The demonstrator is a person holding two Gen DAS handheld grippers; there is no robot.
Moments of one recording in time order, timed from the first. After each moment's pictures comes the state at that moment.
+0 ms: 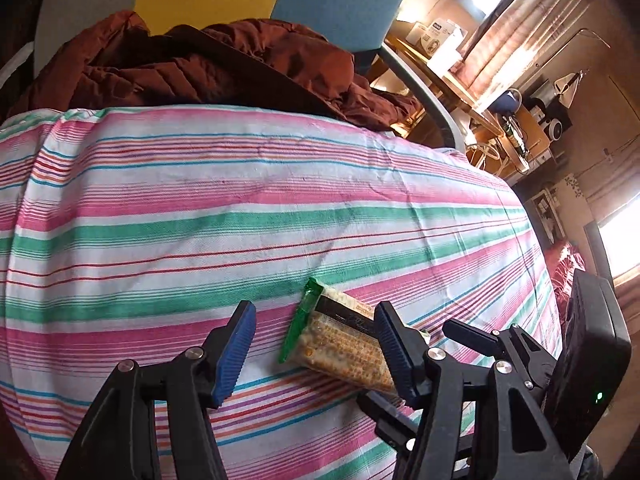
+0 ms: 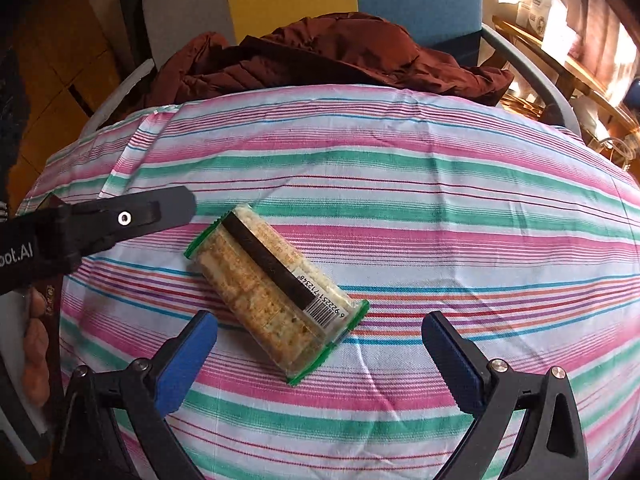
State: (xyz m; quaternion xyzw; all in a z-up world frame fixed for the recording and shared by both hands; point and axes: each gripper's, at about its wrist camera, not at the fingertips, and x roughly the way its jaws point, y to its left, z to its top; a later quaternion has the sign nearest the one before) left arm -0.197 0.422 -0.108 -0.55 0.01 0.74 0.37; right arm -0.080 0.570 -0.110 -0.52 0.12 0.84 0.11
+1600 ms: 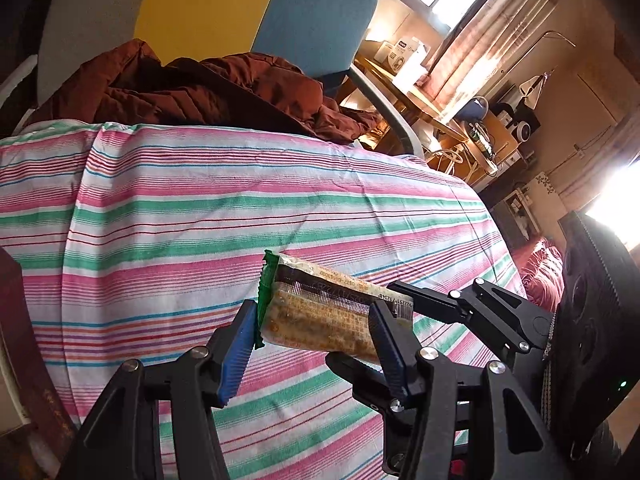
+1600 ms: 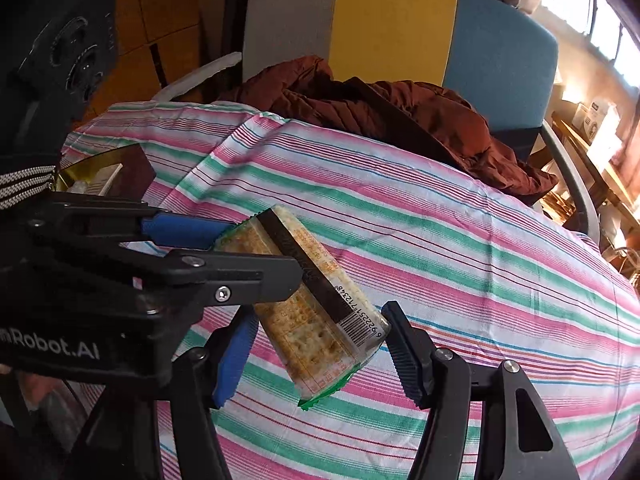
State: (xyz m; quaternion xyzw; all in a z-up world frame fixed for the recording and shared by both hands) left arm -0.151 0.342 -0.045 -0.51 -0.01 0.75 0.42; right arm -0.068 0.488 -0.051 -0.47 0.01 0.88 0.02
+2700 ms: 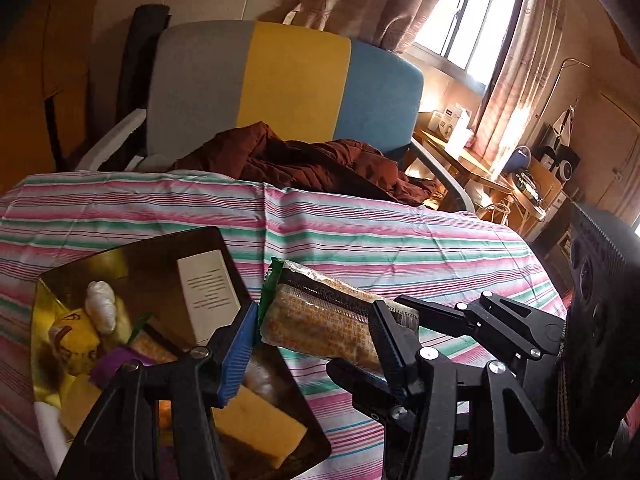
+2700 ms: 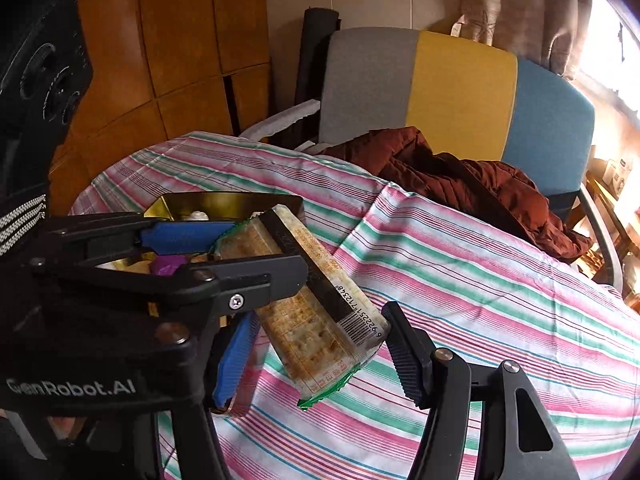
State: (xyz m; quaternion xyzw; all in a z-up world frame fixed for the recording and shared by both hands) left arm -0.097 0.159 0.025 -0.40 0.00 0.87 0.30; right arm -0.048 0.317 0.011 -0.39 0.00 0.92 -0.05
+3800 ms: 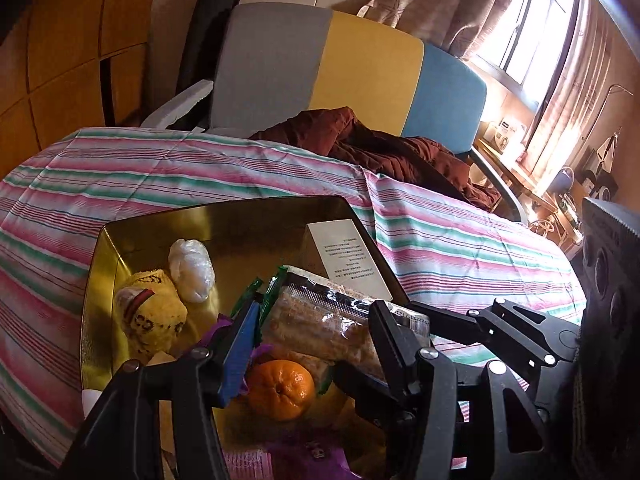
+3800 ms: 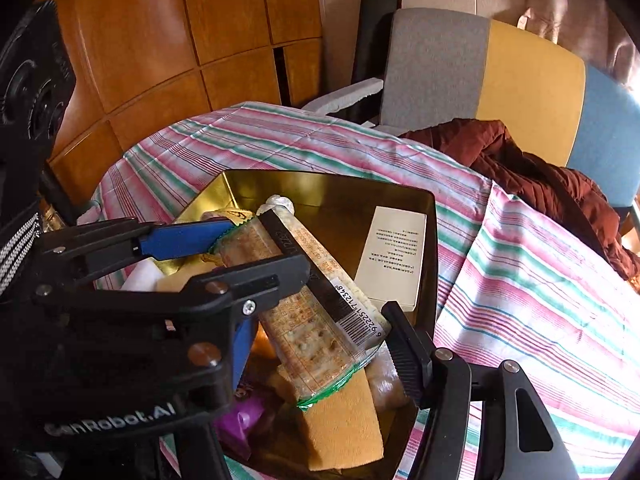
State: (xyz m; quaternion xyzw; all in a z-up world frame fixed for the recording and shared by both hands) left arm -0.138 0.071 -0.025 -0.43 -0.02 0.87 0.23; right arm -0.109 0.215 -0.031 -0.43 0.00 0.90 -0.11
